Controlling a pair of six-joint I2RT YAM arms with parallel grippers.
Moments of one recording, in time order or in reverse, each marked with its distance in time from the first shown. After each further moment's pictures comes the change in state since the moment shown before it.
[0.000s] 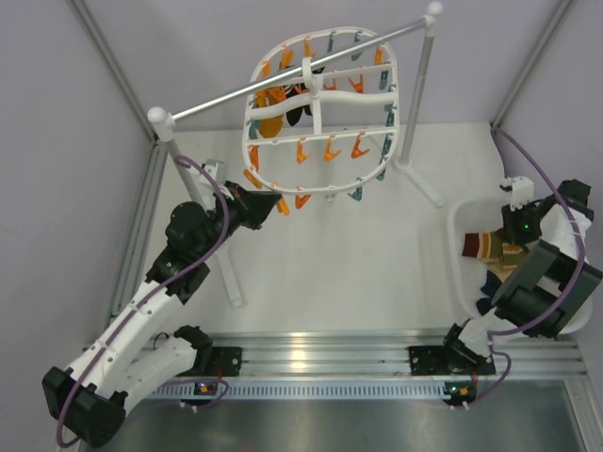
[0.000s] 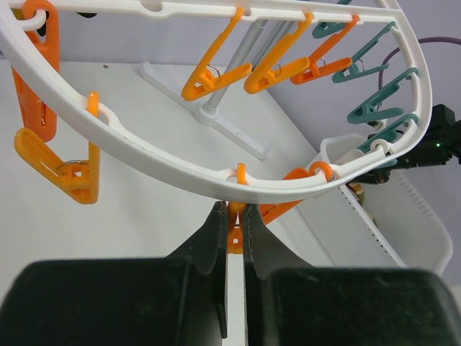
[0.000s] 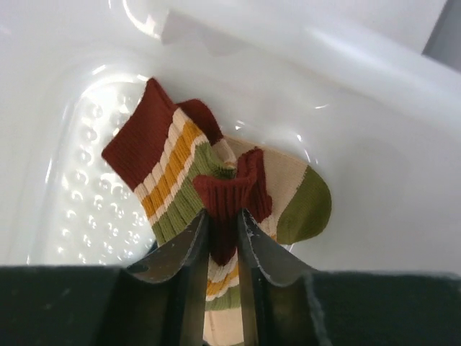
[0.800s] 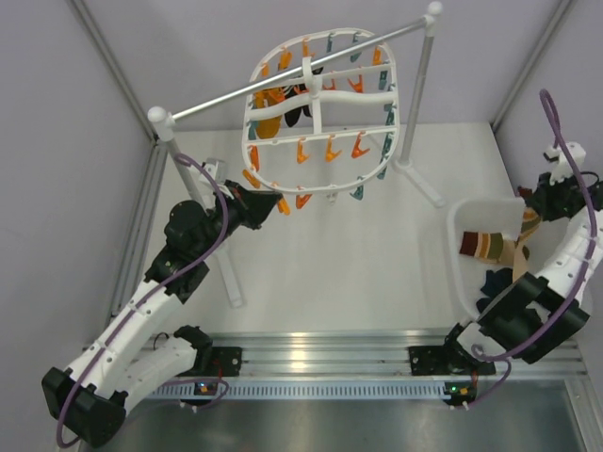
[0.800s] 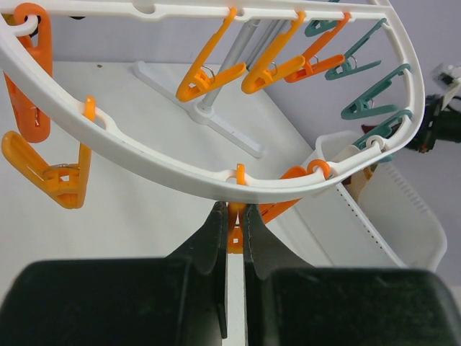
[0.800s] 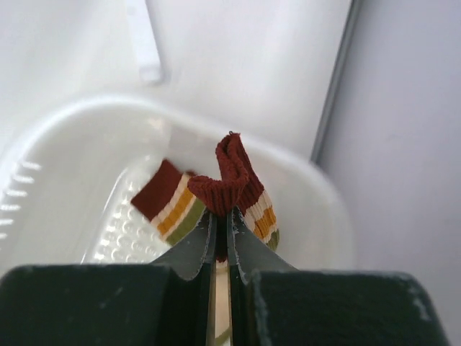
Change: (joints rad) left arm 0.003 0.001 0.011 -0.009 0.021 0.000; right arm -0.115 -0.138 0.195 -0.144 -0.284 0.014
